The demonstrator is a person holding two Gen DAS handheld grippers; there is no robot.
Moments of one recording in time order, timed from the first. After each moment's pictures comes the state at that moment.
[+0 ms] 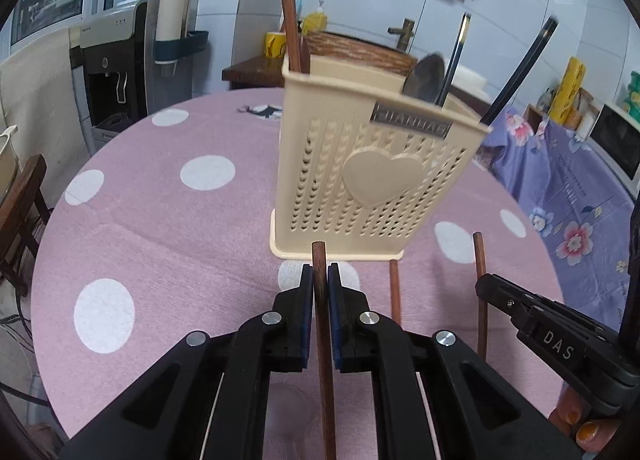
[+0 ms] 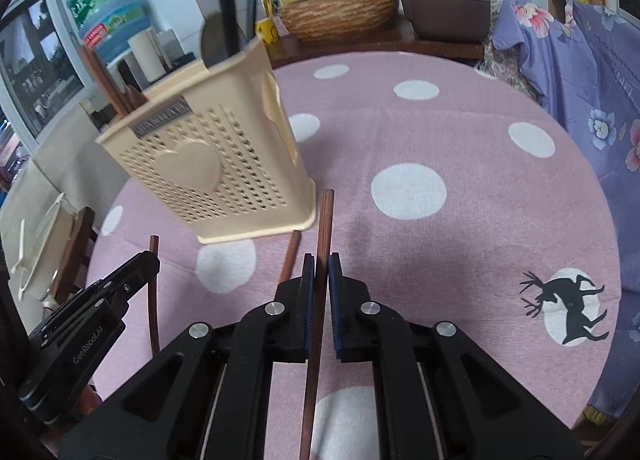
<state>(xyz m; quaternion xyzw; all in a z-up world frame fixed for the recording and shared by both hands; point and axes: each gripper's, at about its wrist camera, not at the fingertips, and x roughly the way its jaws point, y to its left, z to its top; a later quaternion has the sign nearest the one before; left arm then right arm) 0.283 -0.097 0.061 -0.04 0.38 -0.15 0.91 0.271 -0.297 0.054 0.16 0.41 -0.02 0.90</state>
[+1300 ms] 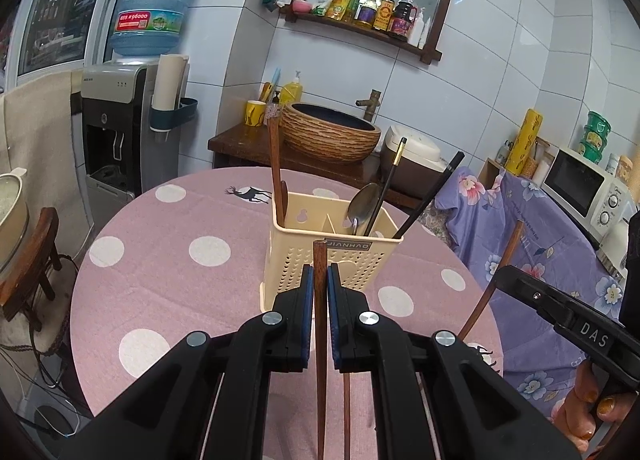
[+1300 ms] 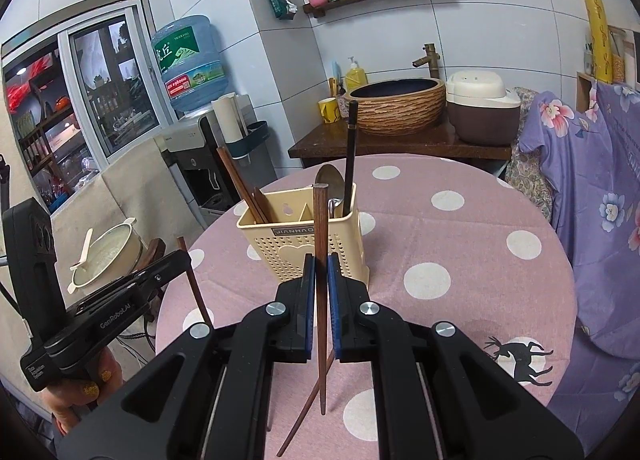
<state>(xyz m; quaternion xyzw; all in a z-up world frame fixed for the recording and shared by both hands) 0.242 -0.065 0.153 -0.08 0.28 -0.20 0.94 0.200 -0.289 0.189 0.13 0.28 0.06 0.95</state>
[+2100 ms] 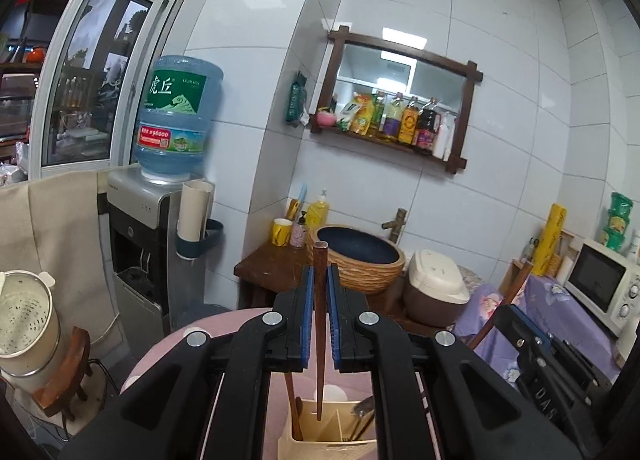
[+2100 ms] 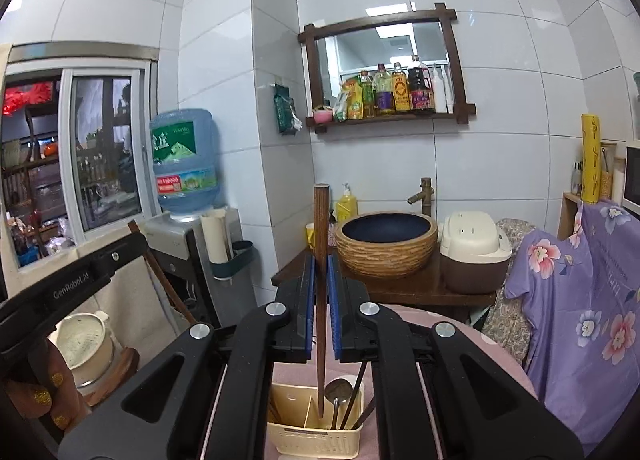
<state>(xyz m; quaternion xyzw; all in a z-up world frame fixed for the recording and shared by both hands) 0.304 -0.065 0.305 -0.10 0.14 -0.12 0.98 0.292 -0.250 0.315 0.06 0.12 -0.01 0.99</state>
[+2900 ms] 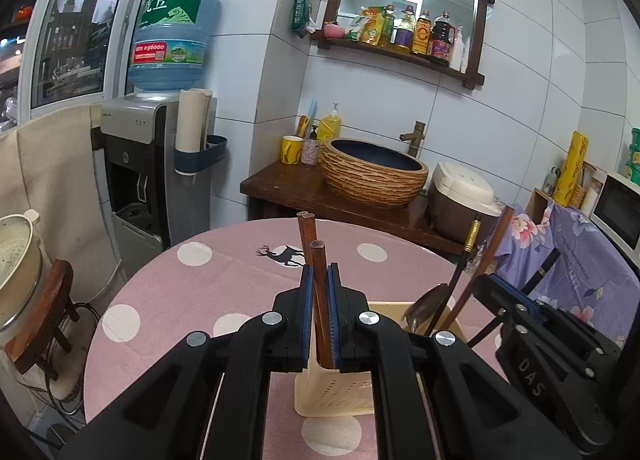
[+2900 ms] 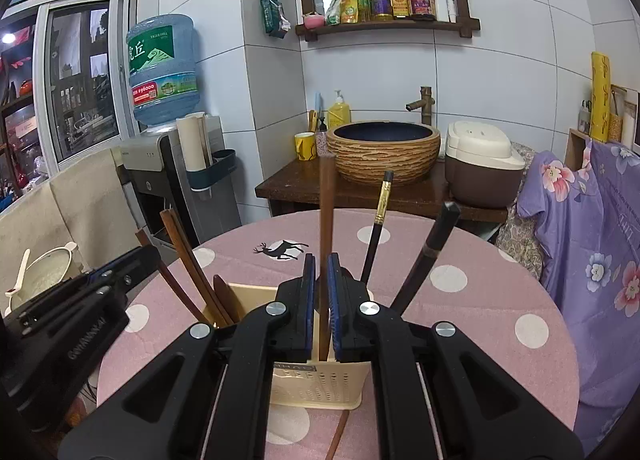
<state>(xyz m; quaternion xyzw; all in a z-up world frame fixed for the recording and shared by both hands) 0.332 -0.079 0.180 -0.07 0.24 -0.12 0.96 0.329 -0.240 0.185 0.06 0.23 -0.02 0.97</state>
